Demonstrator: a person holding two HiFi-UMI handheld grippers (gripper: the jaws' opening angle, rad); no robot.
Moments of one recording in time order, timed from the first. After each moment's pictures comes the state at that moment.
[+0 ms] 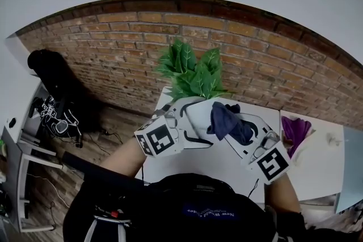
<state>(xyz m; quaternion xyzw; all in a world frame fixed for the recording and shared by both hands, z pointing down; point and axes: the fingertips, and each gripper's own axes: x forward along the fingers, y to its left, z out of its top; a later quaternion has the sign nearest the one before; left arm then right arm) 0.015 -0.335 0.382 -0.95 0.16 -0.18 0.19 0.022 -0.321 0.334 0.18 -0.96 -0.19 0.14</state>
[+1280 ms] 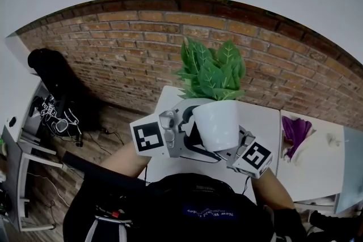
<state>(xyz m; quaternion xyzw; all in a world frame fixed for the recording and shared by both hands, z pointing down) 0.027 -0.288 0.306 -0.99 0.07 0.01 0.12 -0.026 -0.302 0.395 0.07 -0.99 -0.05 0.12</state>
